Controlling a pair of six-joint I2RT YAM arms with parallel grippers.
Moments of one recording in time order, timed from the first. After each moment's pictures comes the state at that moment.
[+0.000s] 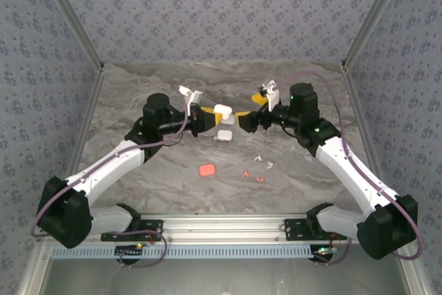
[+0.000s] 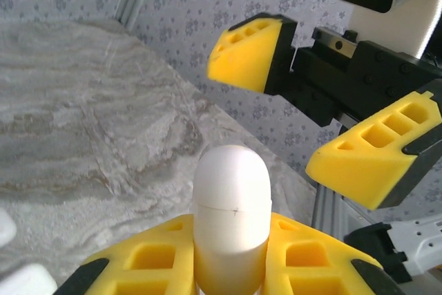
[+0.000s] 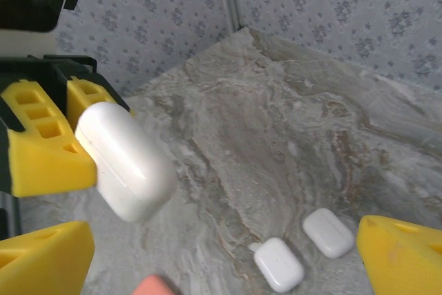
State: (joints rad) left arm -0.56 1.24 0.84 0.25 0.68 -0.44; right arm 0.42 1.16 0.98 -0.16 -0.58 0.02
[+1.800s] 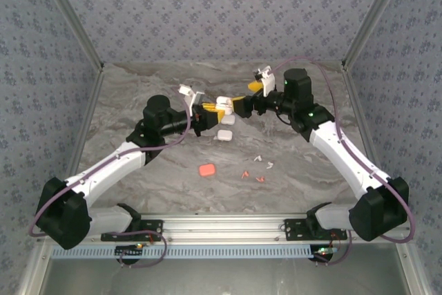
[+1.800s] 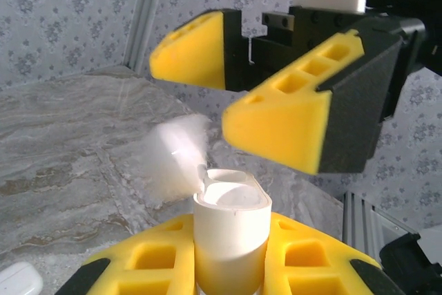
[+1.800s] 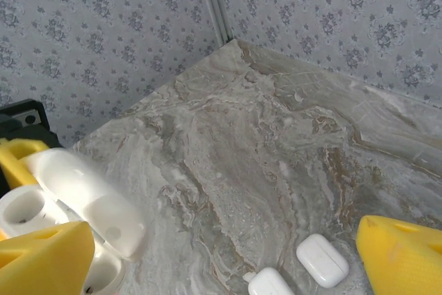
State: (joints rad) left arm -0.60 1.24 0.84 0.32 0.61 -0.35; right arm 0.41 1.30 1.15 -0.19 -0.54 0.05
